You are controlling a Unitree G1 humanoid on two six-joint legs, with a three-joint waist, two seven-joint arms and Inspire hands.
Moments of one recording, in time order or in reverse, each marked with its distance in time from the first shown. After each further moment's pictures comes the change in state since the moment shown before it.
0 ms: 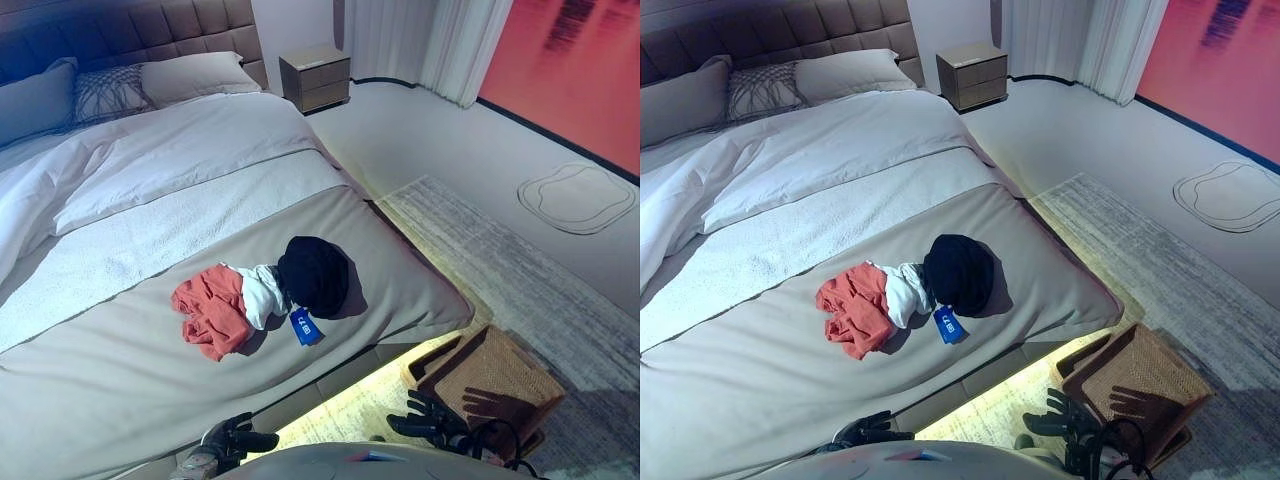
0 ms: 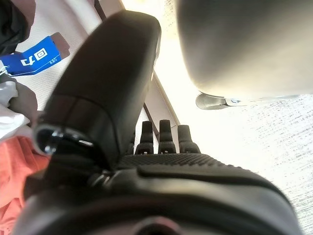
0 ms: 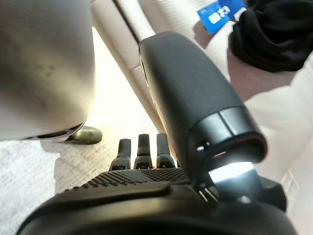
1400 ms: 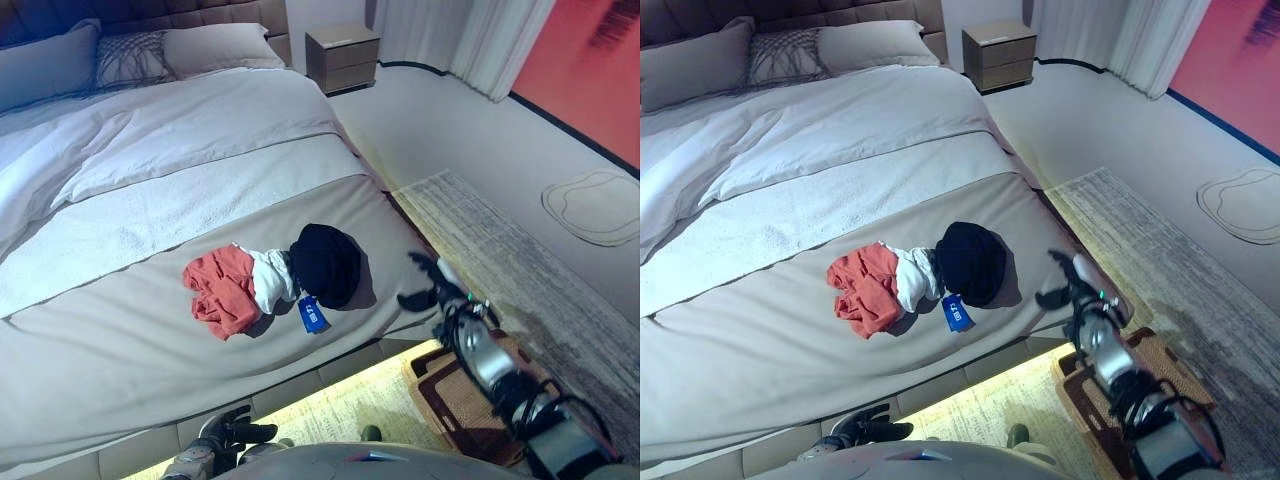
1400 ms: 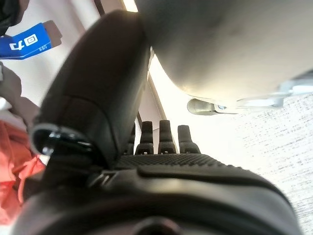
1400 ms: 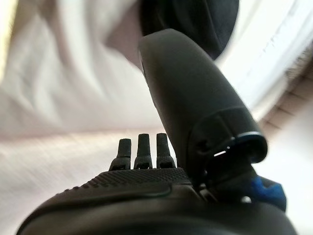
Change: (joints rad) left arm 0.028 0.035 0.006 -0.095 0.001 0.047 -0.006; right arm -0.391 -0.285 0.166 -0.631 -0.434 0.229 -0.372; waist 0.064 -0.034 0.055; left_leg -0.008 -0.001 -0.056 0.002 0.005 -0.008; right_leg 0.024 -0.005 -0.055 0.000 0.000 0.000
